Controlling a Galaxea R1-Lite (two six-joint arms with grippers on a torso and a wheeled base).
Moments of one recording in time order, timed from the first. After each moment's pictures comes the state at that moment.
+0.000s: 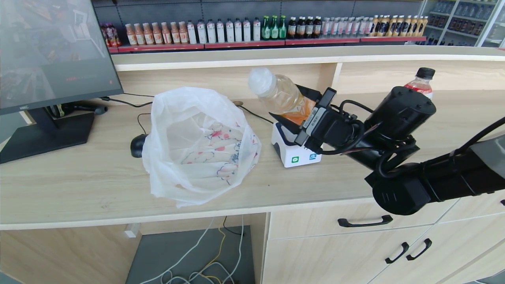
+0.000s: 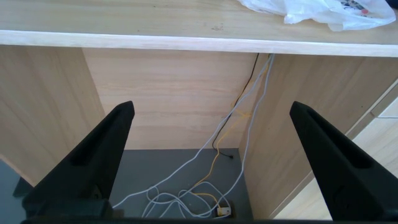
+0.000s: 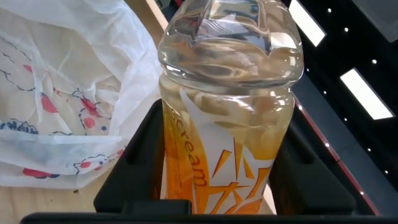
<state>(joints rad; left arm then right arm) 0.00 0.00 0.00 0.00 0.00 0.00 0.50 1.99 -1.10 -1.32 0.47 -1.02</state>
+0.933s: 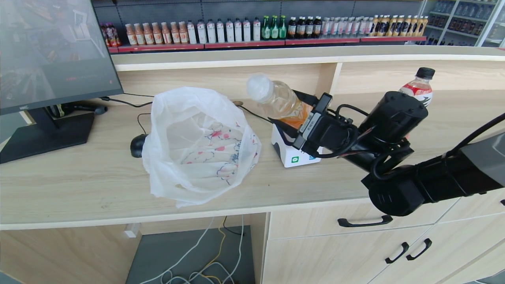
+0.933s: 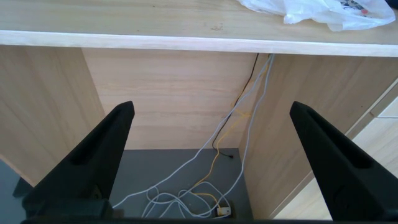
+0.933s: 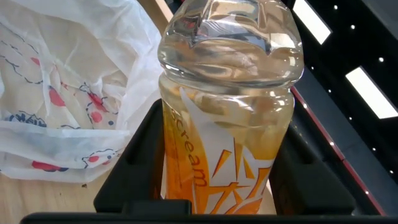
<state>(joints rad) 0.00 0.00 0.00 0.00 0.00 0.00 0.50 2.02 -1.10 -1.32 0.47 -1.03</state>
